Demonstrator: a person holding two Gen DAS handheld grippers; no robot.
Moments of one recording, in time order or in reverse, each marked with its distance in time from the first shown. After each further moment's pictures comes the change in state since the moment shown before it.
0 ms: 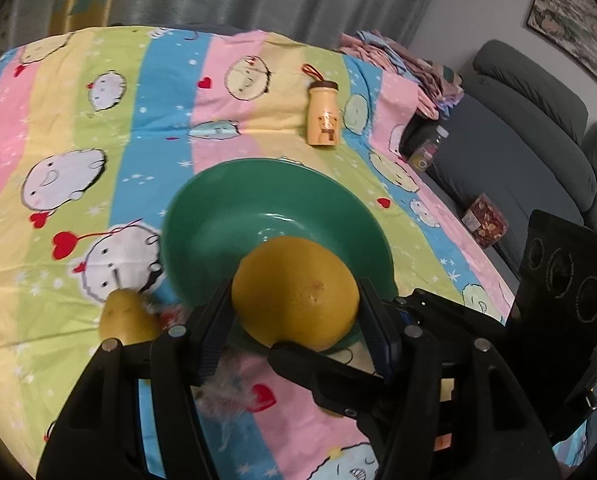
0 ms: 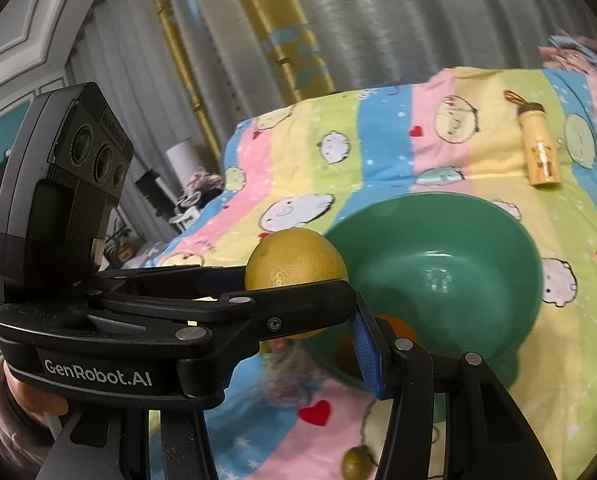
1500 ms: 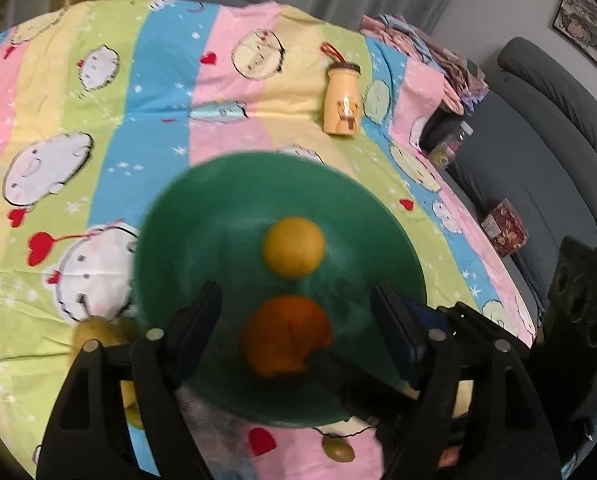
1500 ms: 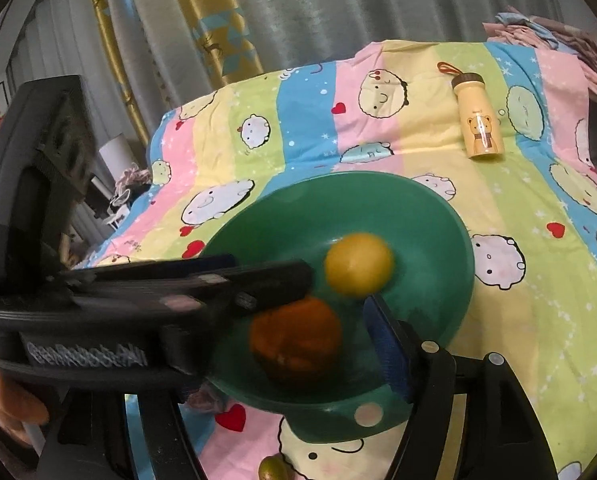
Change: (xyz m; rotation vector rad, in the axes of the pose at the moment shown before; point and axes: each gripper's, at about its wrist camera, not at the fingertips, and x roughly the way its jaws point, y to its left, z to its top) left arm 0.040 0.013 0.021 -0.056 0.041 0.035; right arm 0.013 -0.042 0.005 0.079 0.067 -0.212
